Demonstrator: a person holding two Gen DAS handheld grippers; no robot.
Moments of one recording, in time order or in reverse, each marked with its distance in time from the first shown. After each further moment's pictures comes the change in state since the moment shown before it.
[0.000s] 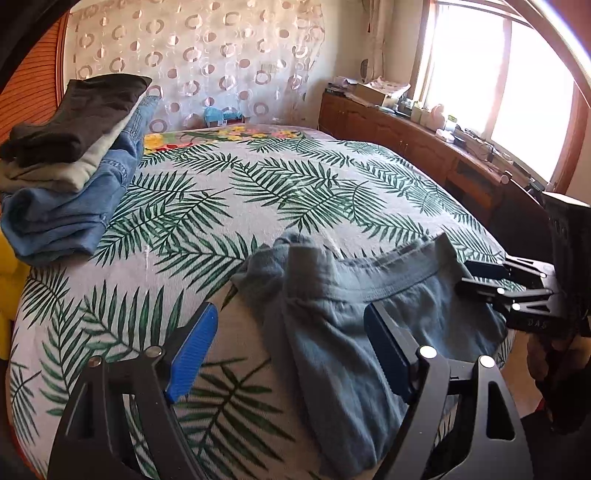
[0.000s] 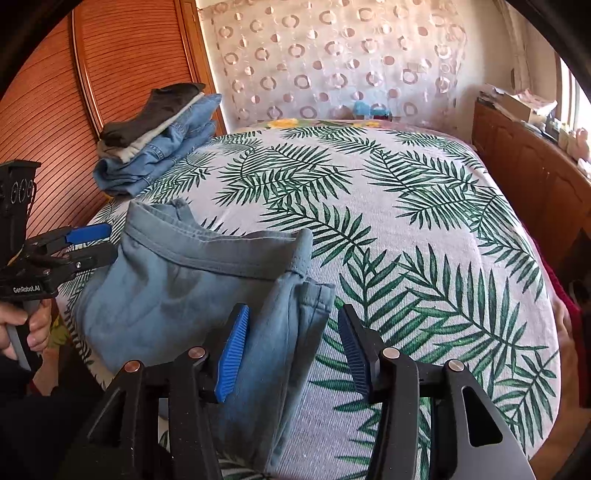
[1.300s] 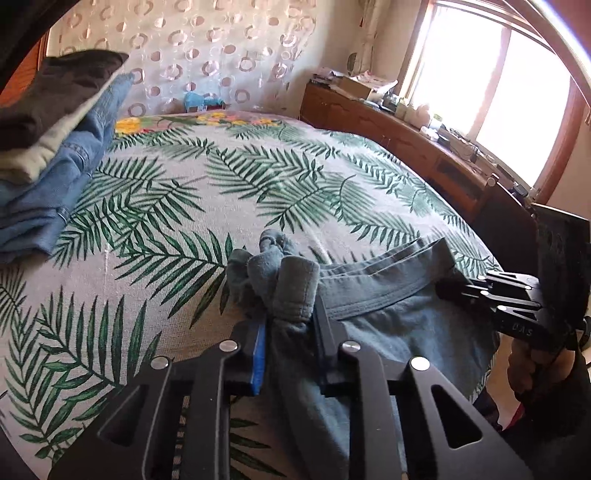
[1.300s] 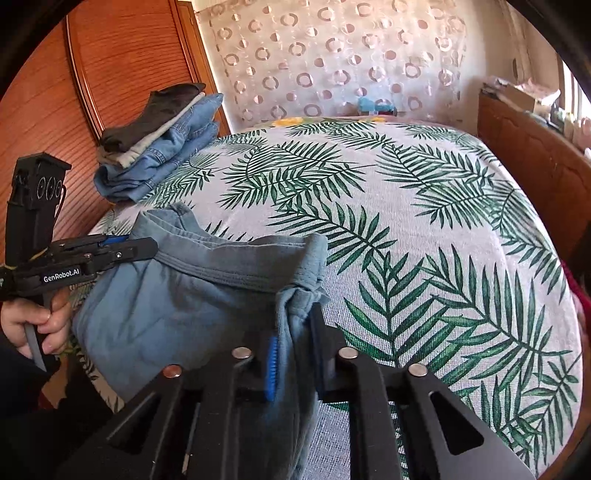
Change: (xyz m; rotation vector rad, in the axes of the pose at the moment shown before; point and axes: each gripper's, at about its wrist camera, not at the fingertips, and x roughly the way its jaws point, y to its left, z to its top) left arm 0.021 0.001 0.004 -0.026 0.030 -0.110; right arm 0.024 -0.002 0.004 0.047 -0.007 0.064
